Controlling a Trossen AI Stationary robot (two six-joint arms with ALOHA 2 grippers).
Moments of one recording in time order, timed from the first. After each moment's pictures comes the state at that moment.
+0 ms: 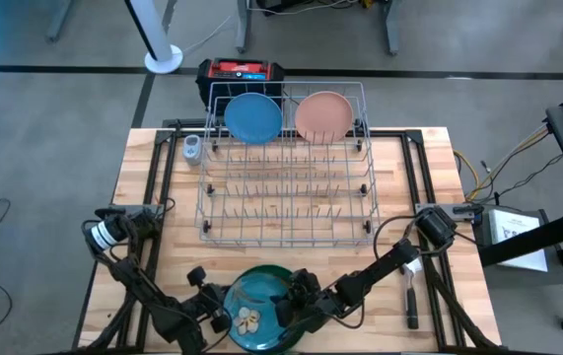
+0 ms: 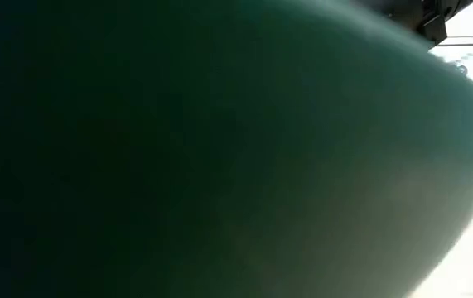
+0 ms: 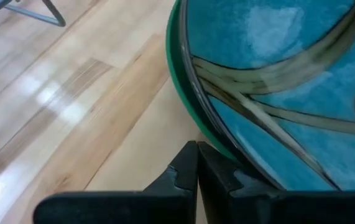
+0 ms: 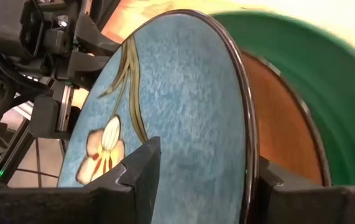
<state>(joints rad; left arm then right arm) -0.99 1.98 1.09 -0.74 -0.87 -1.52 0.60 2.16 1.33 0.13 0.62 1.34</state>
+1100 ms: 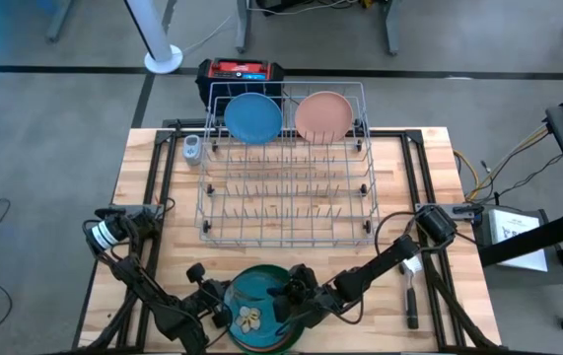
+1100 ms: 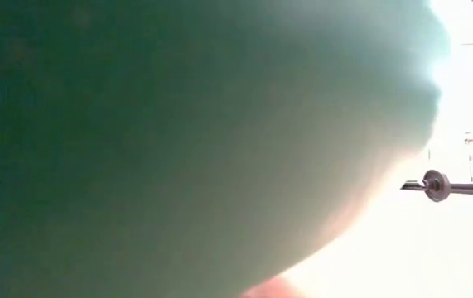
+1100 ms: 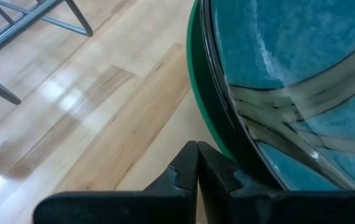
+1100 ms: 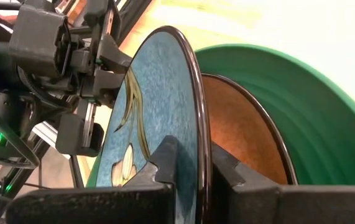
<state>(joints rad) -0.98 1.98 1.09 -0.80 -0.88 -1.56 0.58 2.15 1.33 0.14 0.66 1.28</state>
